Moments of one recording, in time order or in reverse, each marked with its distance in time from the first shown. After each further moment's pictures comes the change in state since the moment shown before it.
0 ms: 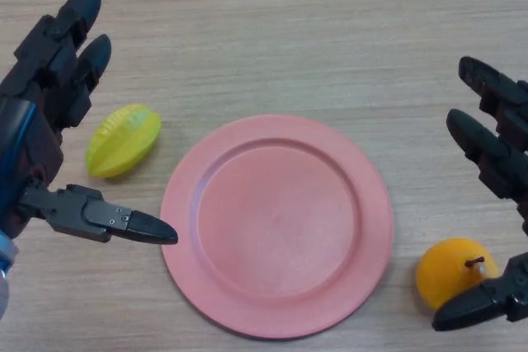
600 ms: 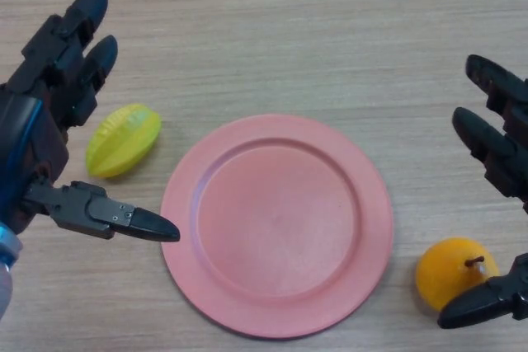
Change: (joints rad) left arm -0.020 0.000 -0.009 0.036 0.000 0.000 -0.018; right arm -0.009 0.022 -0.023 0.000 -0.035 0.002 0.030
